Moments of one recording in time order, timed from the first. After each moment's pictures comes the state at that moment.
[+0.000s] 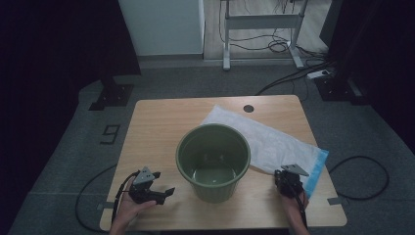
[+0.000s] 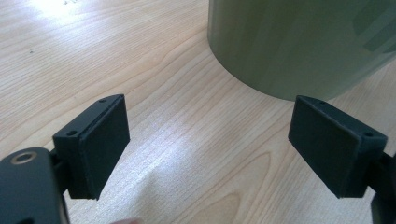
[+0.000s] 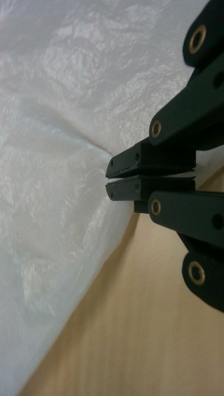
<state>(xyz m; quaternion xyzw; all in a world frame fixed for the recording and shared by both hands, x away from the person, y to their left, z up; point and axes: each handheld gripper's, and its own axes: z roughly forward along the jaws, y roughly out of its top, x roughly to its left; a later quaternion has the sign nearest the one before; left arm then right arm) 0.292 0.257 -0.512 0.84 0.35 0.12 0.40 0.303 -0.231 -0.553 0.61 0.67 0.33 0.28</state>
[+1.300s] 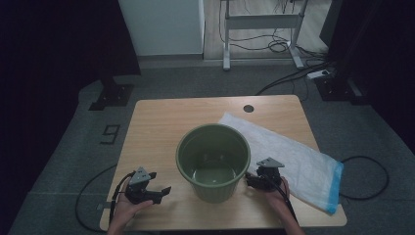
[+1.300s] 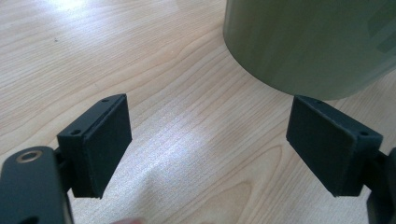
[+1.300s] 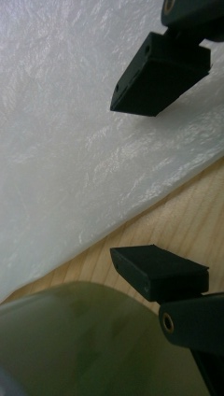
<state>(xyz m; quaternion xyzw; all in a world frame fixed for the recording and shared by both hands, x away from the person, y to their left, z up) 0.289 0.267 -0.511 0.83 0.37 0.13 0.40 0.333 -0.169 -0.552 0.50 0.75 0.35 0.23</state>
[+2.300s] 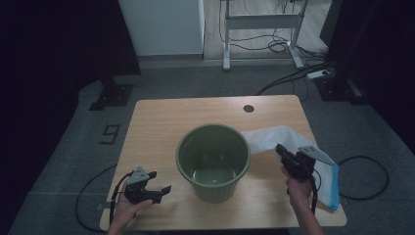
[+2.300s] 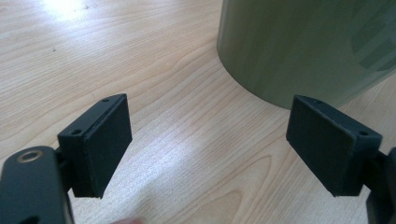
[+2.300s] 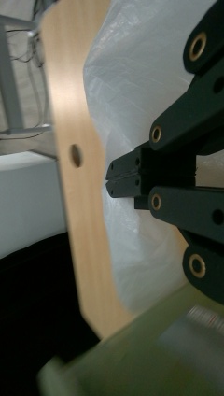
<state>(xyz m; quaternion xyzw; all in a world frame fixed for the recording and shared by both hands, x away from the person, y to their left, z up) 0.288 0.266 -0.507 0.82 0.38 0.13 0.42 0.318 -0.244 -0.467 0.55 0.58 0.54 0.26</state>
